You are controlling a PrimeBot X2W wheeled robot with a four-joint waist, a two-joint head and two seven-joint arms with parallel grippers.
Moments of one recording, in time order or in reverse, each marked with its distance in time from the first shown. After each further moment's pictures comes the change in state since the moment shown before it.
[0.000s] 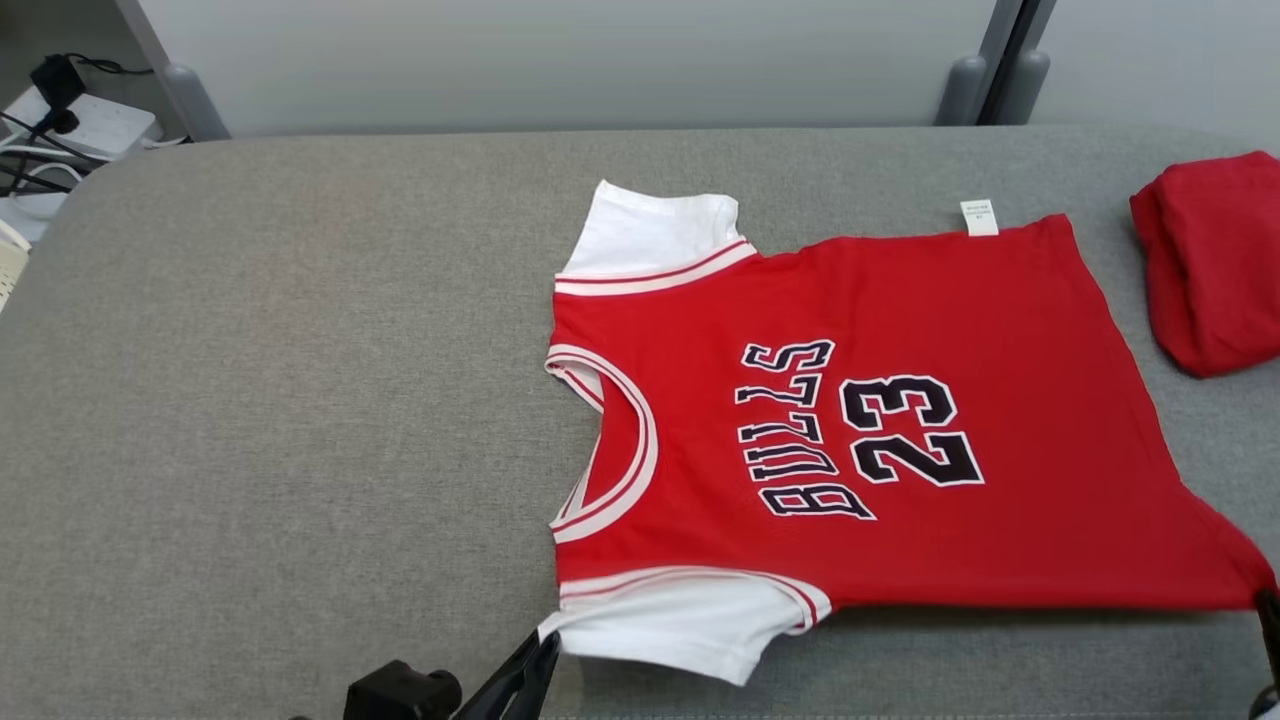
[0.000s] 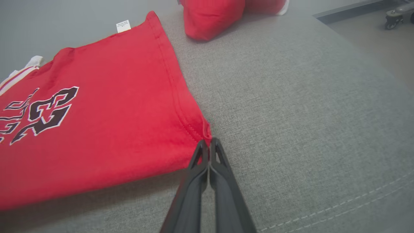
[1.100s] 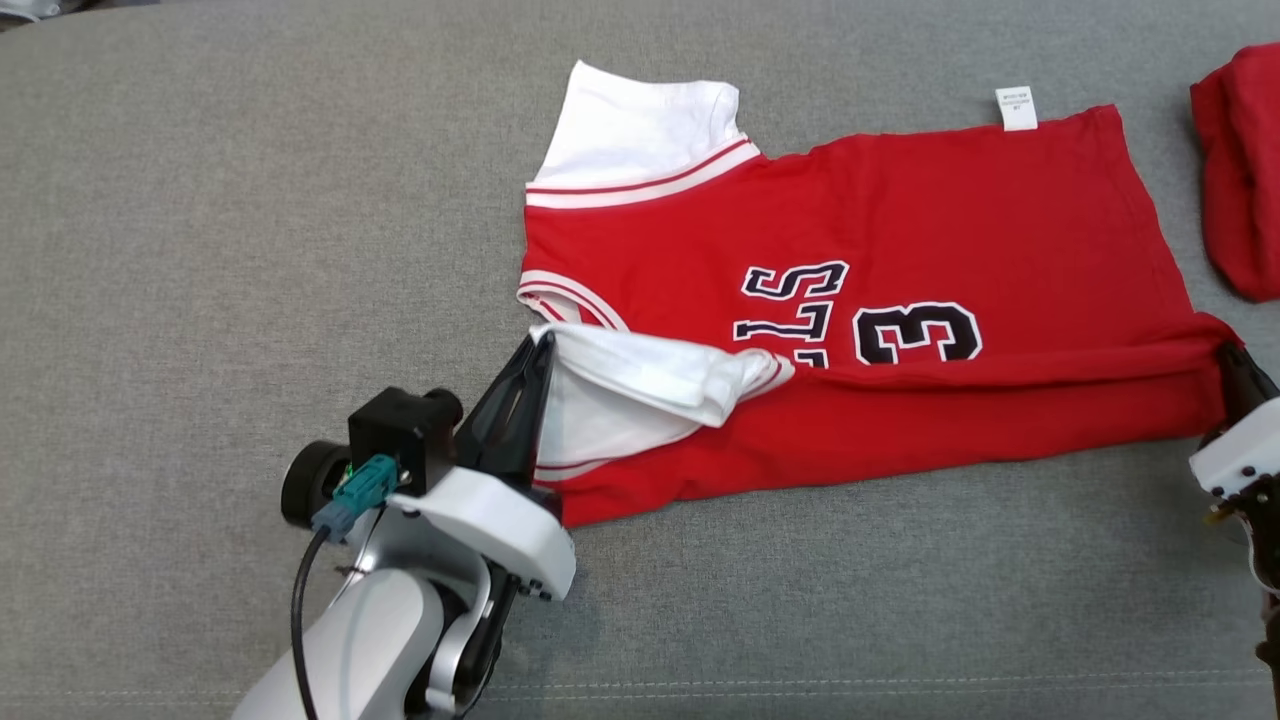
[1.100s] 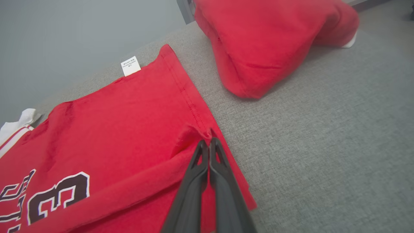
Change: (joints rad) left arm -0.426 -0.236 0.085 0.431 -0.034 -0.124 -0.210; right arm -0.400 0.237 -0.371 -0.017 -0.340 0.000 0.351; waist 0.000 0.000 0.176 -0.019
